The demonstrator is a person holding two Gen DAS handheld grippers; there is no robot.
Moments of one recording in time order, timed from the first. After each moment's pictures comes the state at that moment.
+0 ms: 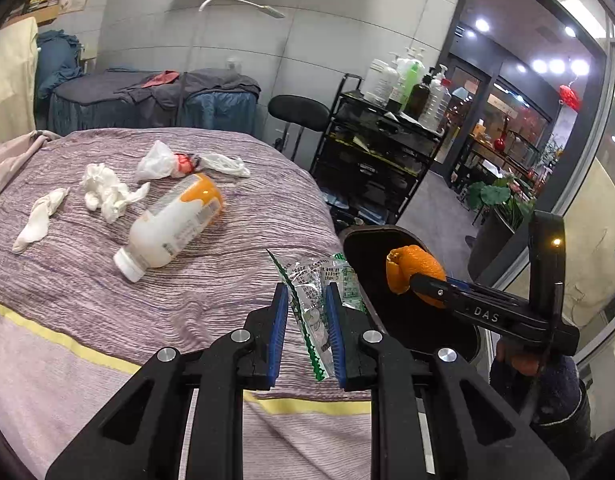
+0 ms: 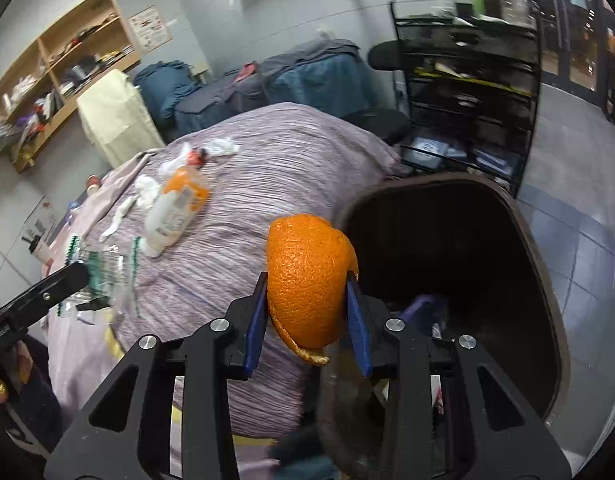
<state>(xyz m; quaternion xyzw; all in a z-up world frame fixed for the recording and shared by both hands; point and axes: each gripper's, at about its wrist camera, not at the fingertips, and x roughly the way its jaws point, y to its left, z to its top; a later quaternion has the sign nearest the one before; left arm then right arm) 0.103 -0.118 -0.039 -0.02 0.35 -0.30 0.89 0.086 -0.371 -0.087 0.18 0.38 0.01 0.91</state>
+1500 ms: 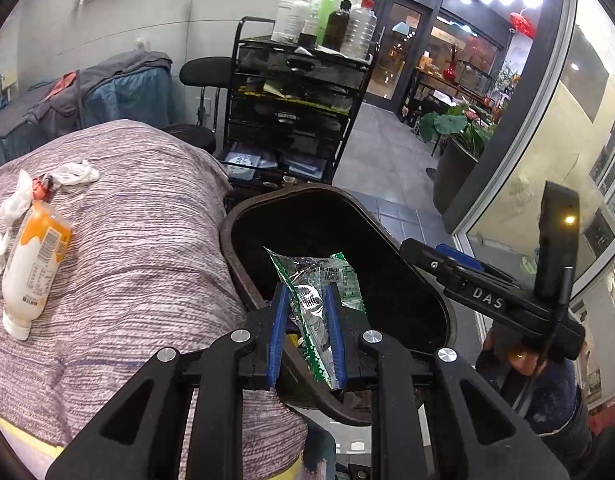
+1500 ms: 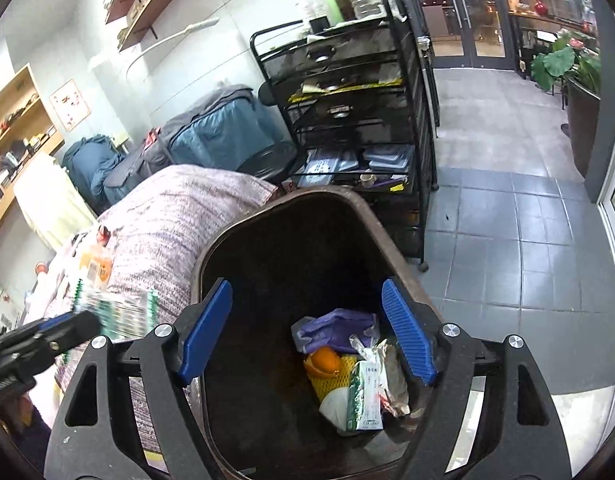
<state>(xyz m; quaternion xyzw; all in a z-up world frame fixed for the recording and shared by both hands) 0.114 -0.251 -0.062 0.07 0.40 -0.39 0.83 0.043 -0.466 -0.107 0.25 0.31 -0.14 0.91</state>
